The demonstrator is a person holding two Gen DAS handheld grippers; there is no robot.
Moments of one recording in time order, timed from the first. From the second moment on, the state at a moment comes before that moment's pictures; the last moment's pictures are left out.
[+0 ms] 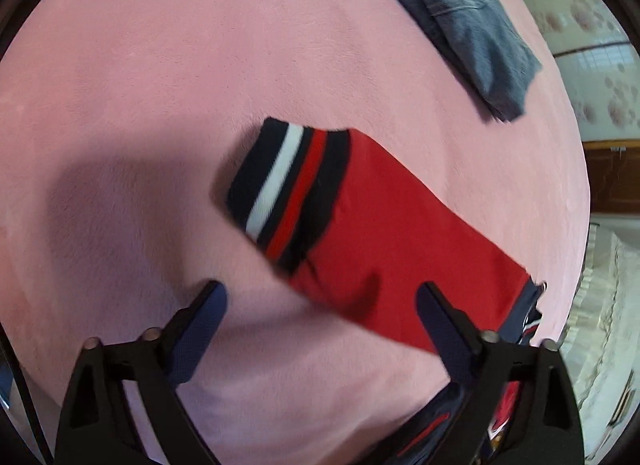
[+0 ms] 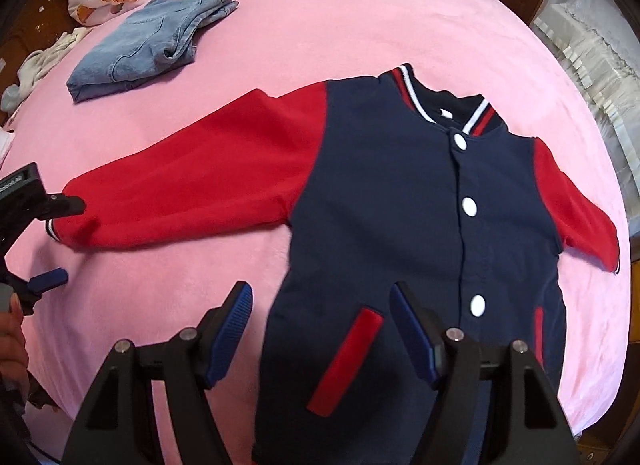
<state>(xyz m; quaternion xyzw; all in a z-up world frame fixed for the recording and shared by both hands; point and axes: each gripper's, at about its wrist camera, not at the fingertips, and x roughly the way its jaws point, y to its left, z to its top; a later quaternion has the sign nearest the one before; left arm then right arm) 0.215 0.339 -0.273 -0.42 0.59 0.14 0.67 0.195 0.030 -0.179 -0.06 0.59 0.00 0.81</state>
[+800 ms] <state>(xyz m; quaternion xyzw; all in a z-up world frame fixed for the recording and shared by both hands) 0.229 0.303 -0.181 -0.35 0.46 0.07 0.81 0.190 0.000 -0.164 0.01 0.58 -0.03 0.81</state>
